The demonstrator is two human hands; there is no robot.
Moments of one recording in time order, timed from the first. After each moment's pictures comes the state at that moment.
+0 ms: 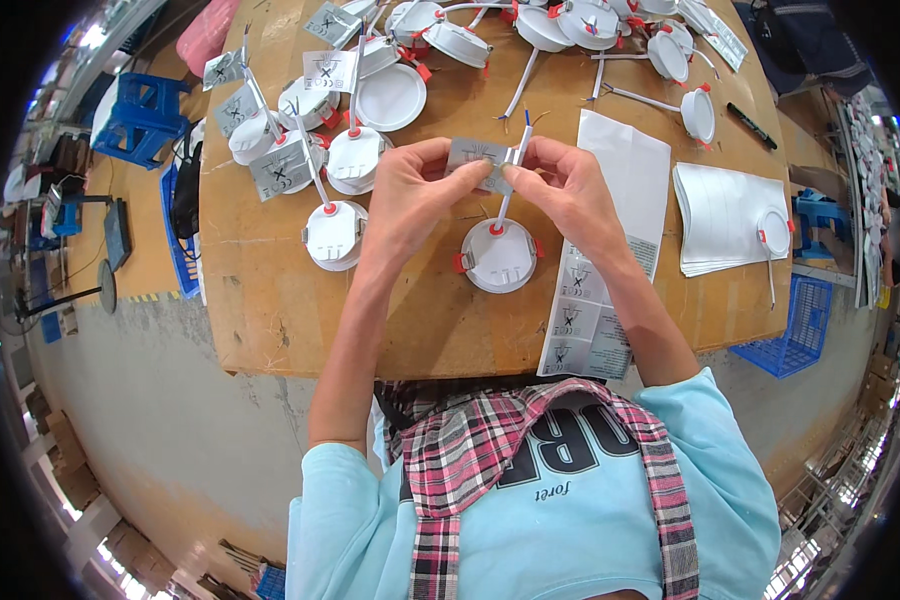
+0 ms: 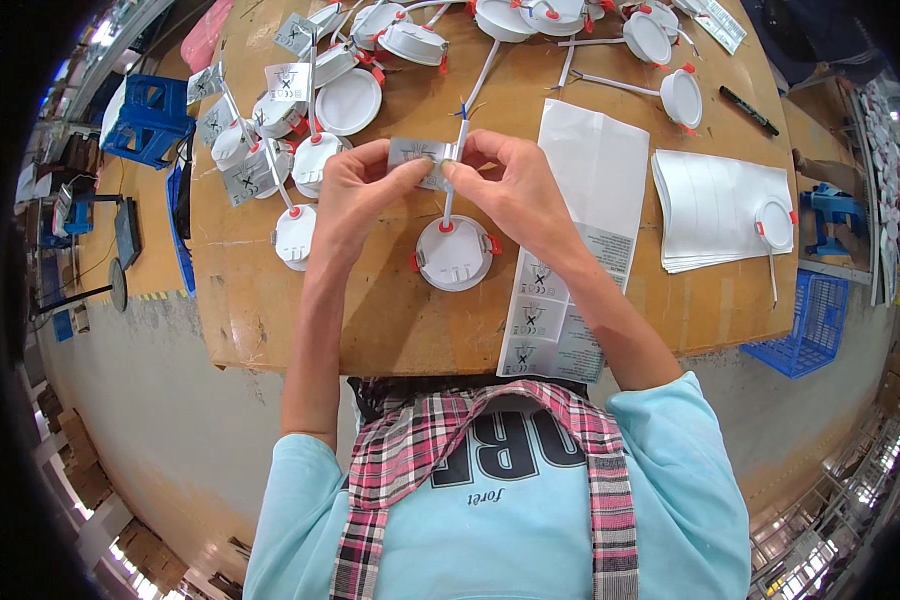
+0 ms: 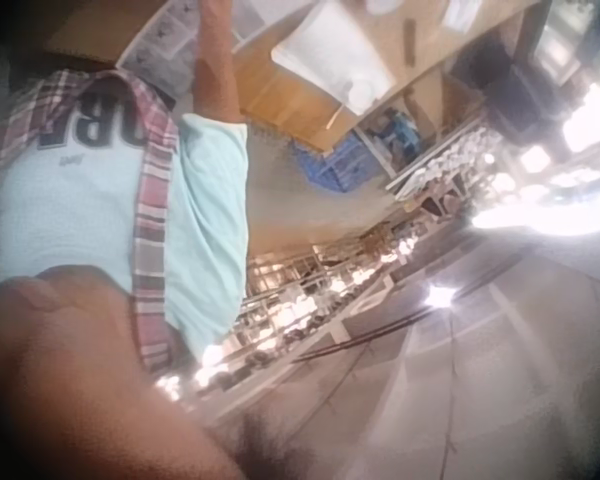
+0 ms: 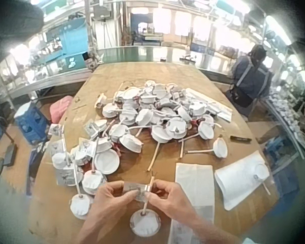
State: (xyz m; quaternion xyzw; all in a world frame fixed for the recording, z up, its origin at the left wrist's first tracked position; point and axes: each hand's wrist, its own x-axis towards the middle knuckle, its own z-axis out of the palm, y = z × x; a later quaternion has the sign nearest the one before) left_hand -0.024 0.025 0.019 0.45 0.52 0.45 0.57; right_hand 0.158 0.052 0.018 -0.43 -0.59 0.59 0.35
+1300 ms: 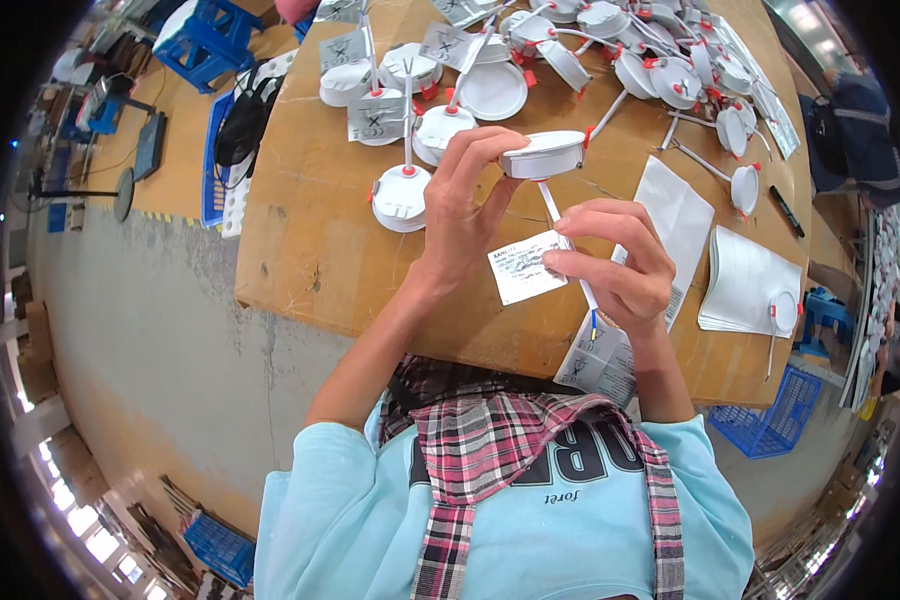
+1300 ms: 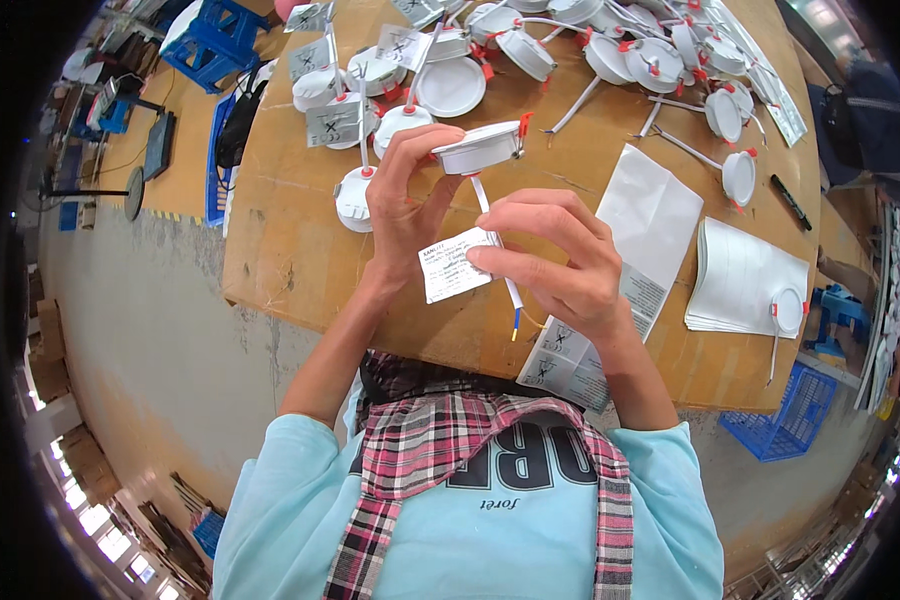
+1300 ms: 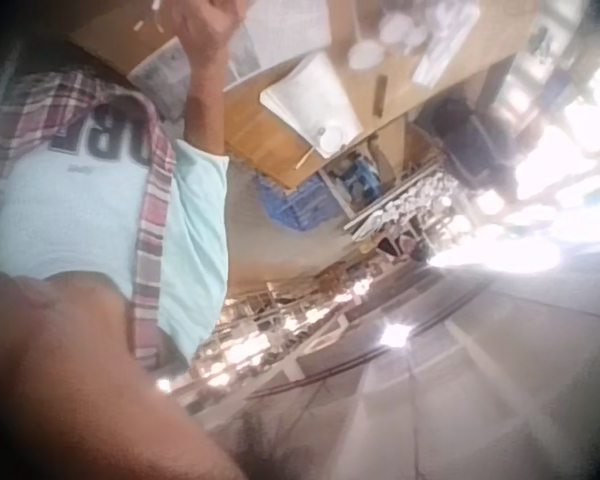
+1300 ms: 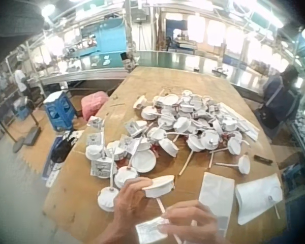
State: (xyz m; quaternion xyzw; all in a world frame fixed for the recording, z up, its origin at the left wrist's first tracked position) left_hand -0.026 -0.006 0.006 0.59 0.53 0.59 0.11; right_hand 0.148 0.023 0.051 -0.13 -0.86 0.19 0.45
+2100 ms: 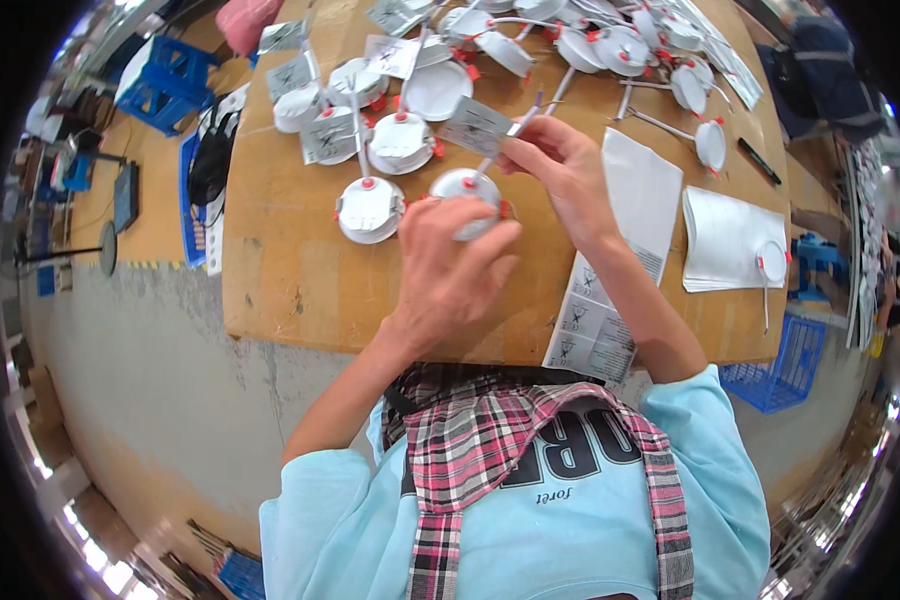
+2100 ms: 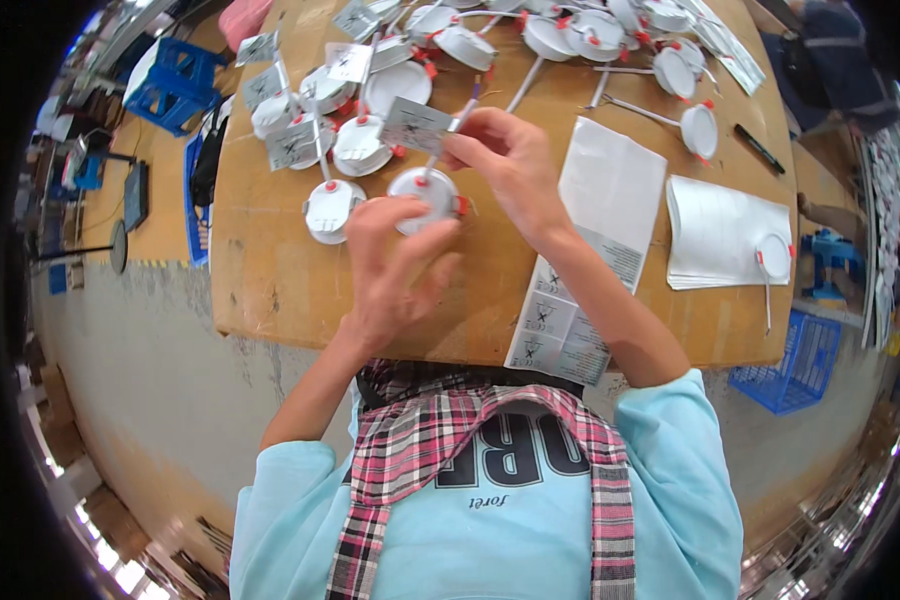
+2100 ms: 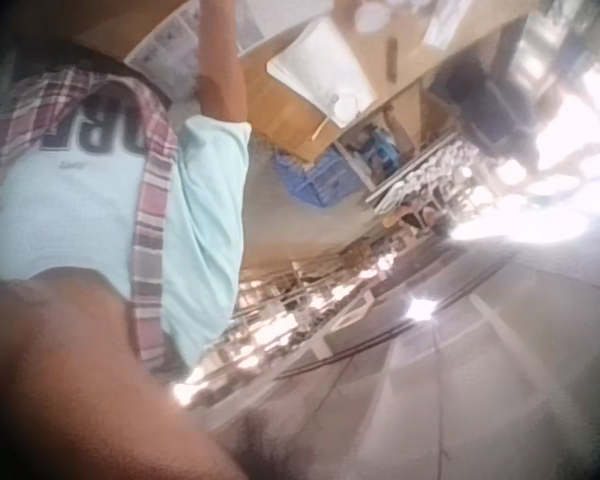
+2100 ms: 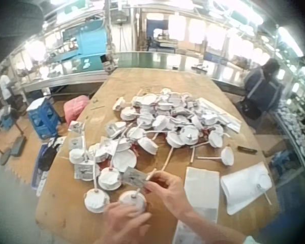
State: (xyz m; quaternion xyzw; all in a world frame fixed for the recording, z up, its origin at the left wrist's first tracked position) left_hand -0.017 -0.060 0.010 0.74 0.53 0.42 0.04; right_hand 0.124 0.062 0.016 -0.37 -0.56 0.63 0.38
